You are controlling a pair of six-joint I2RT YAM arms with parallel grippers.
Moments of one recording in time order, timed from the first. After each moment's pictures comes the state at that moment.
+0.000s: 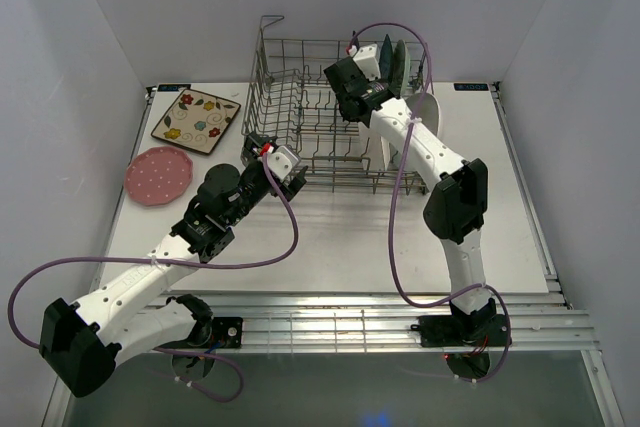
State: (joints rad) left arm -0.69 0.98 0.74 0.24 -0.01 0.40; right arm 0.63 2.13 2.17 -0.92 0.86 0.25
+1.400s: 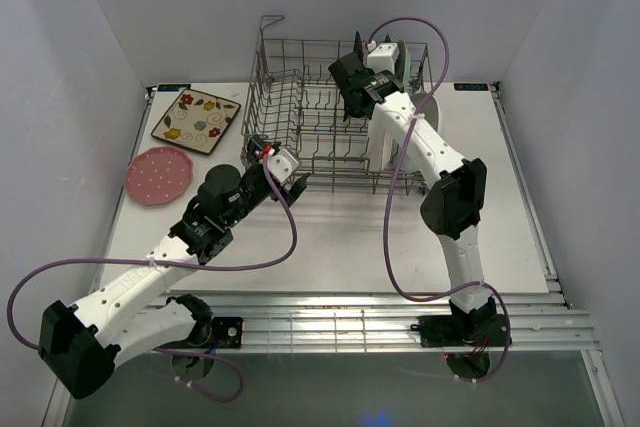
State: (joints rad) left arm -0.68 0.97 0.74 0.19 0.05 0.38; right arm 0.61 2.18 2.30 -1.13 0.94 0.52
